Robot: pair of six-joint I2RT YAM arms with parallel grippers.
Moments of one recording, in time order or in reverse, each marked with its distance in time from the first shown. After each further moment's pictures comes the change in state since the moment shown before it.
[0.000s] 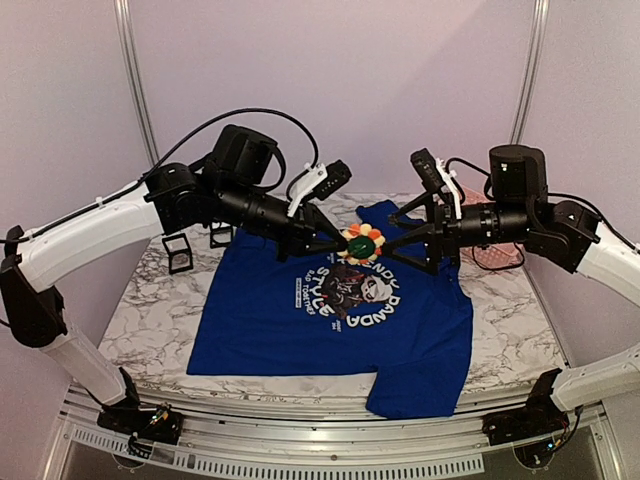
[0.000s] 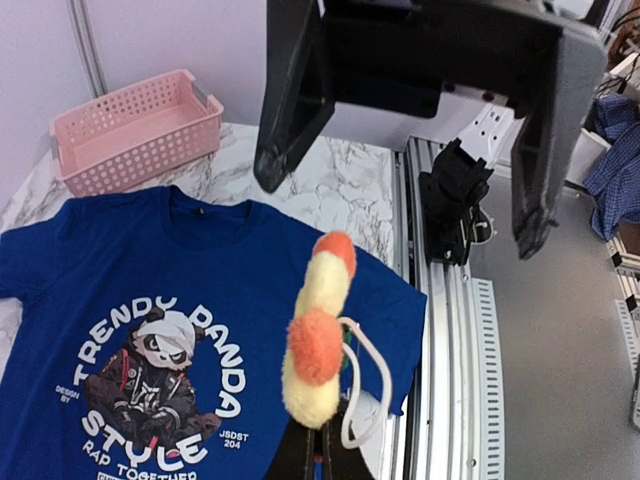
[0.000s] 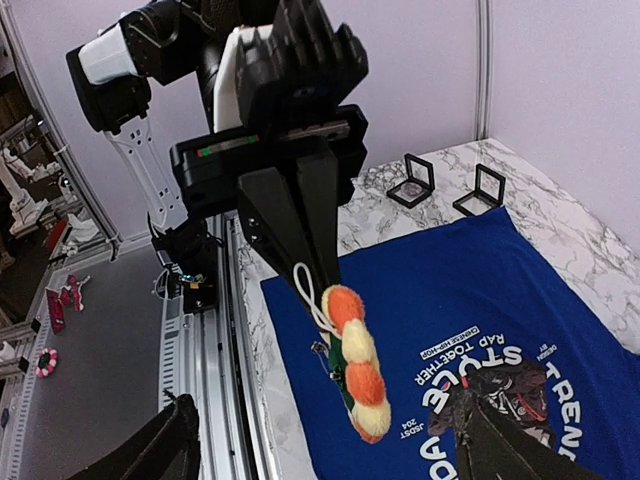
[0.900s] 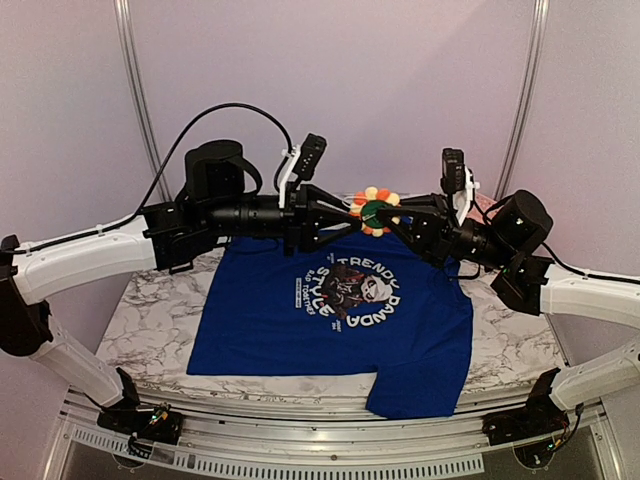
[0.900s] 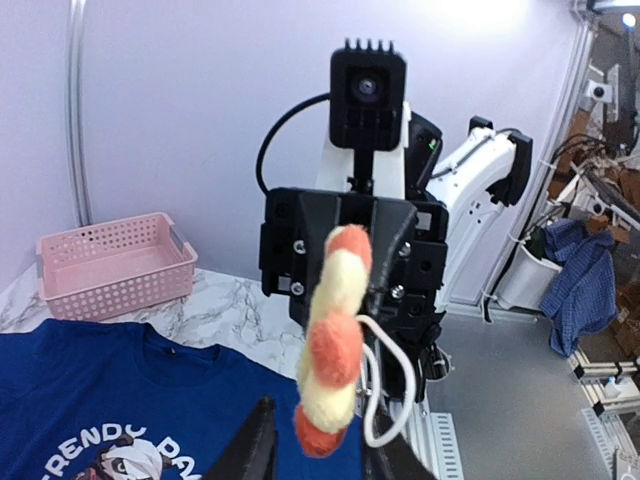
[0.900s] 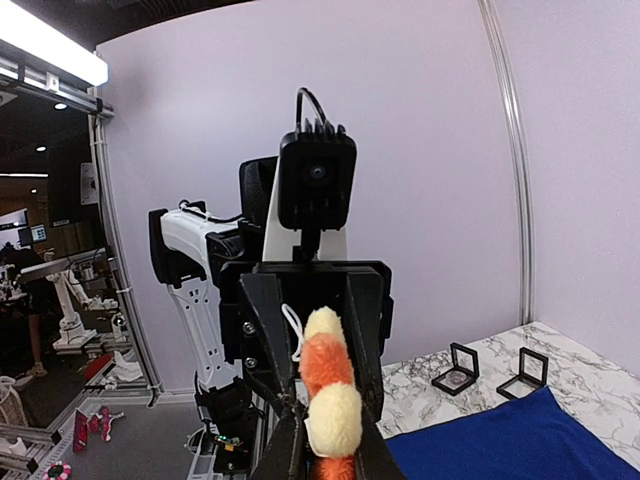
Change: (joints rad) left arm -0.009 -0.094 -0.283 0.647 0.060 -0.281; right arm 0.002 0.060 -0.385 1.127 -0.032 0.370
